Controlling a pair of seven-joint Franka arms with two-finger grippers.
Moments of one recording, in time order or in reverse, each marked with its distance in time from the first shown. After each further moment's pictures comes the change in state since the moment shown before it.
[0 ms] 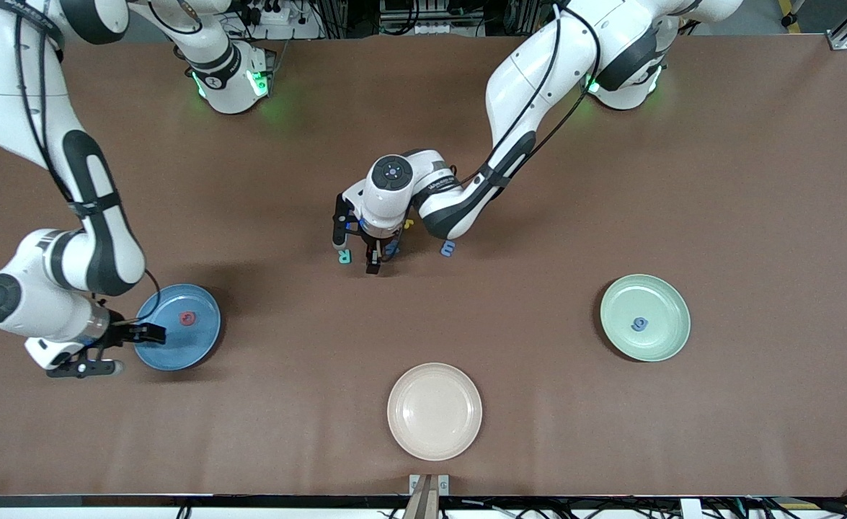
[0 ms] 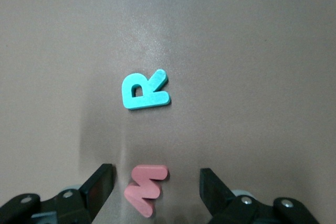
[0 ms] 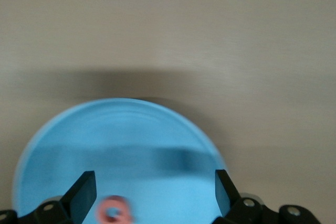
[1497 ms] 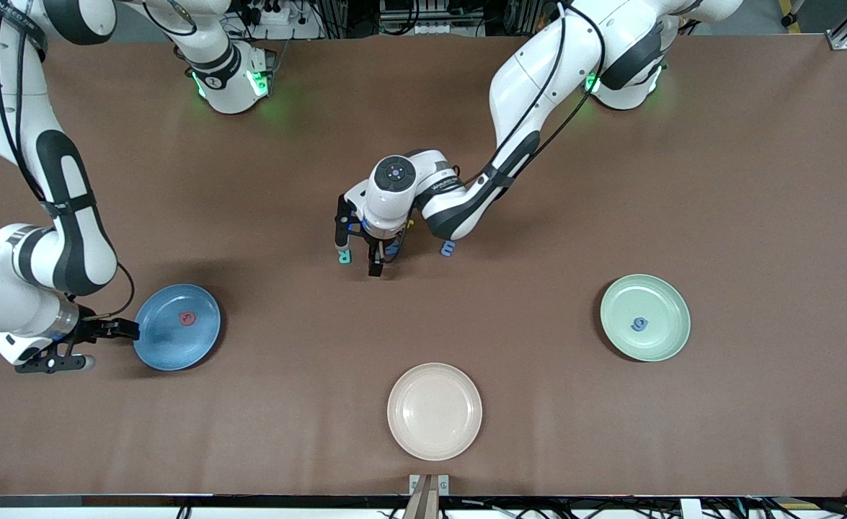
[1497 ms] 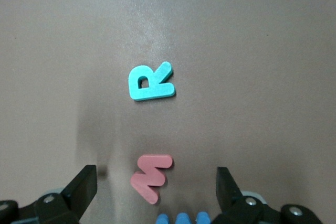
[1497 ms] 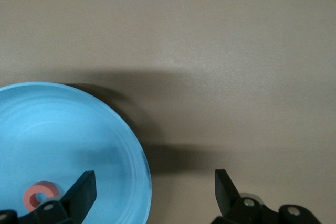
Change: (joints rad) left arm 0.019 -0.018 -0.011 -0.022 0.000 -0.011 0.000; right arm -0.105 -0.002 -0.015 0.000 -0.002 0.003 -0.136
